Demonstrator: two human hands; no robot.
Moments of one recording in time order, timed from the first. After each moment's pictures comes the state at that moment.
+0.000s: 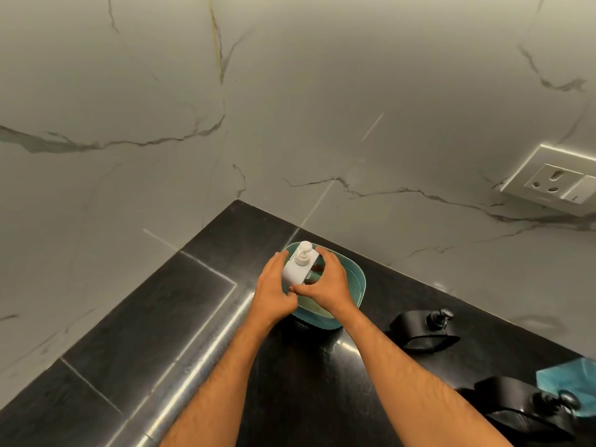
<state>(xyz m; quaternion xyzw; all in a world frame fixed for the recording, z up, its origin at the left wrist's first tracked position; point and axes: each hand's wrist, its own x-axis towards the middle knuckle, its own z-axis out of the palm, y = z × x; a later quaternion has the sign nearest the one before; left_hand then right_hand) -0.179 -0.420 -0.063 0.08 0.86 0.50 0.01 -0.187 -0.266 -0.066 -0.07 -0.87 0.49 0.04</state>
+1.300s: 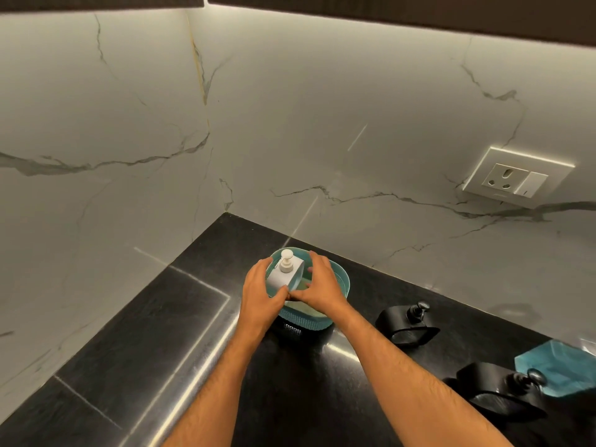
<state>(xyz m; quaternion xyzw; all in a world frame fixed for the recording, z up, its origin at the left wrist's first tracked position) -0.160 -0.417 -0.052 0.04 0.85 0.52 -0.06 -0.172 -0.255 -0.040 -0.03 -0.88 0.47 0.00</state>
